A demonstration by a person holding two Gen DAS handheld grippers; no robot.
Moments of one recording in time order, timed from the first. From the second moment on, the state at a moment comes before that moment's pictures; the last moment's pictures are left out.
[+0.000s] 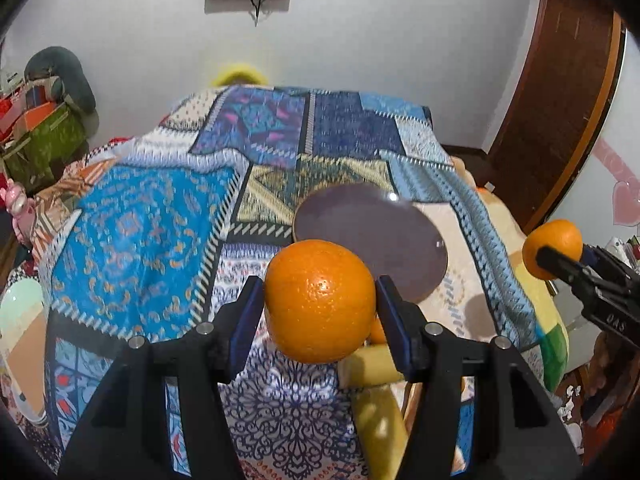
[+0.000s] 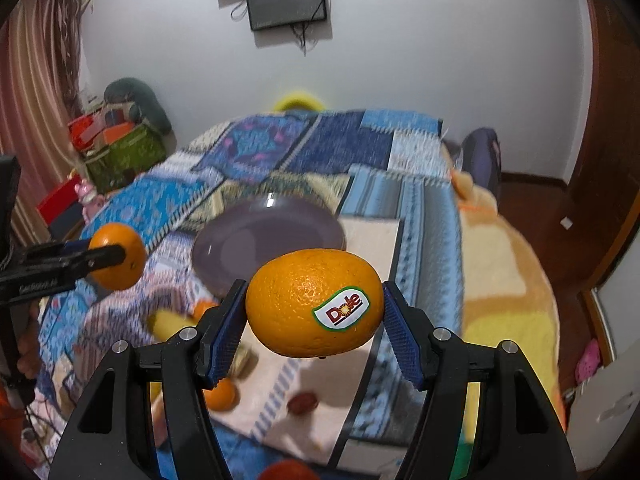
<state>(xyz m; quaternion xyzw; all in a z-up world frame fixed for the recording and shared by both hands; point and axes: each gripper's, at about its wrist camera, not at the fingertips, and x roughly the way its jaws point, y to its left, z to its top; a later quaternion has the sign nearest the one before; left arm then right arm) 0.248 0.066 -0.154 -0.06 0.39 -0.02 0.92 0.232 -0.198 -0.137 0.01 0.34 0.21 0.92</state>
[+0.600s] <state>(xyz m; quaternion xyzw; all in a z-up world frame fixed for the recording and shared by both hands) 0.308 0.059 -0.133 -0.04 0.36 -0.03 0.93 0.294 -0.166 -0.120 -0.02 0.29 0.22 0.93</state>
